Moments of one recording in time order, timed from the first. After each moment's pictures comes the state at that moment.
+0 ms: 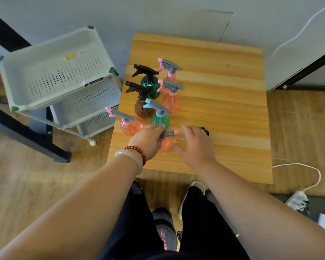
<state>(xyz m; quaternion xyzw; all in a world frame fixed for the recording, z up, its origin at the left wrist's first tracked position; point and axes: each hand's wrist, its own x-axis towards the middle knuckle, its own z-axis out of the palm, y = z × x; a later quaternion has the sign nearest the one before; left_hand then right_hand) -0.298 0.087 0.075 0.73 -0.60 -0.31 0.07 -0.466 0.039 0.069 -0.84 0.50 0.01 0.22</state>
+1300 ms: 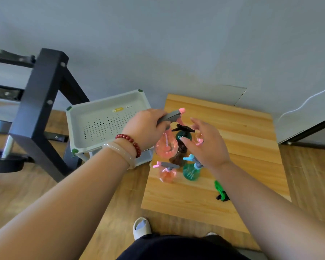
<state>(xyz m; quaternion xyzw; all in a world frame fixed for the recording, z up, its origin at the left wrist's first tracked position) -0.108 0.073 0.267 0.73 -0.60 -0.20 0.25 -0.300 0.005 0.222 -0.83 0.44 -0.19 0.29</state>
